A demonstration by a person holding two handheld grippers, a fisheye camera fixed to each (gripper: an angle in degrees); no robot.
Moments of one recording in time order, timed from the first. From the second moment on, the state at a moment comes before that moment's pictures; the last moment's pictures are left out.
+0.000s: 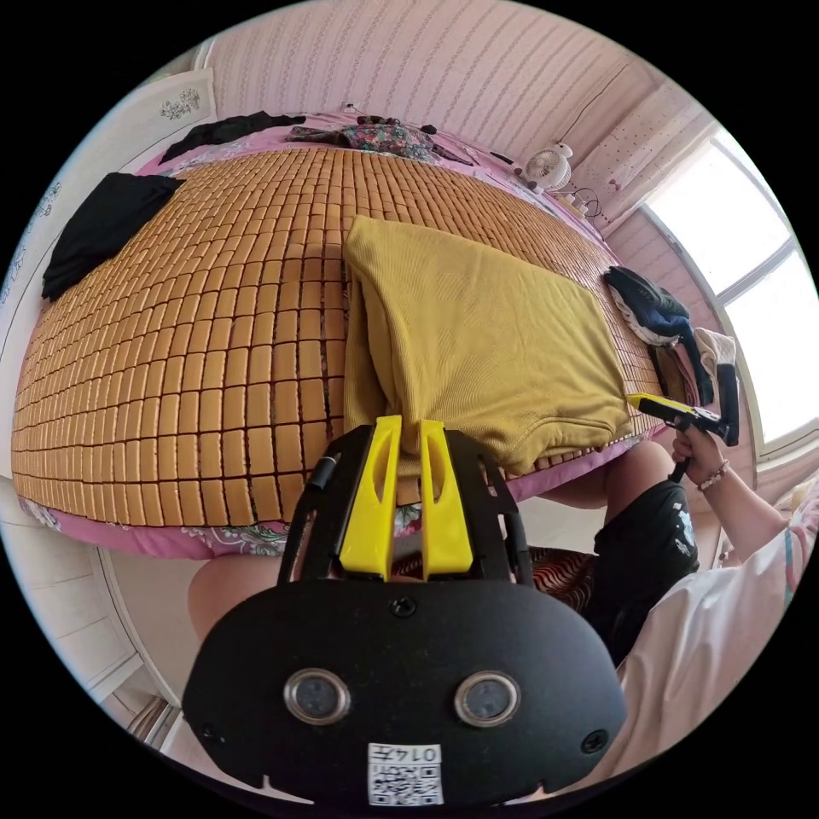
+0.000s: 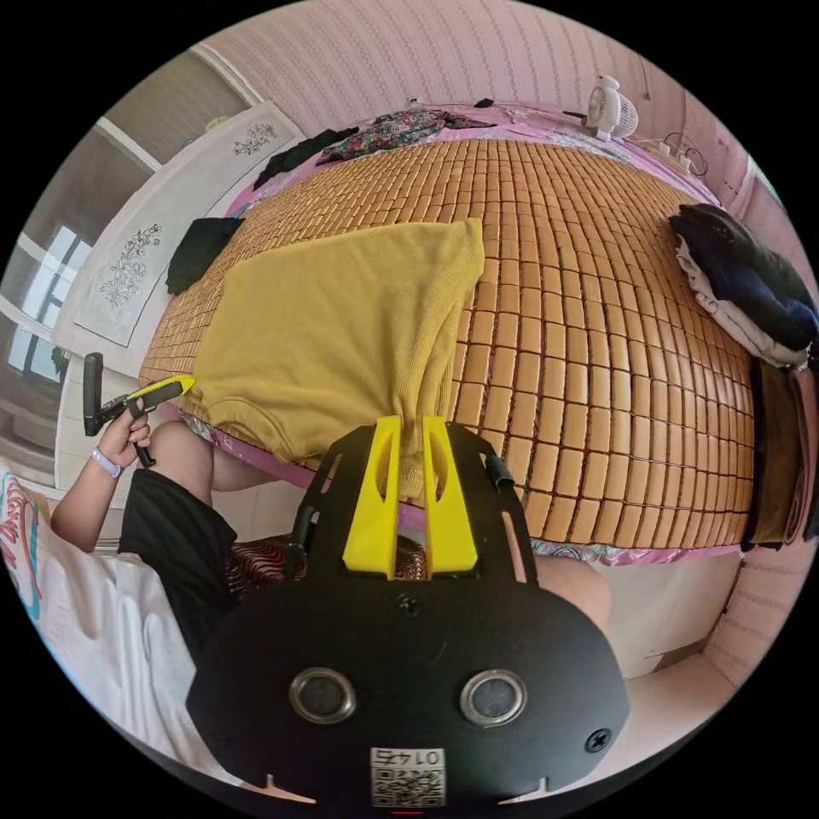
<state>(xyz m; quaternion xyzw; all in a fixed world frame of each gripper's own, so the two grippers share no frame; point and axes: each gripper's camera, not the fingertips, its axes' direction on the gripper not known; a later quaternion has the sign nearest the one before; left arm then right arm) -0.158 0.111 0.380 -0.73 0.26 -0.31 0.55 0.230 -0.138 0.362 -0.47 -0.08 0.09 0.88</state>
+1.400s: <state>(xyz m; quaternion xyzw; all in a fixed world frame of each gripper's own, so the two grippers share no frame) 0.029 0.132 0.370 -0.64 0.46 -0.19 0.59 -0.117 -0.241 0.779 -0.66 -0.15 -0.36 0.64</state>
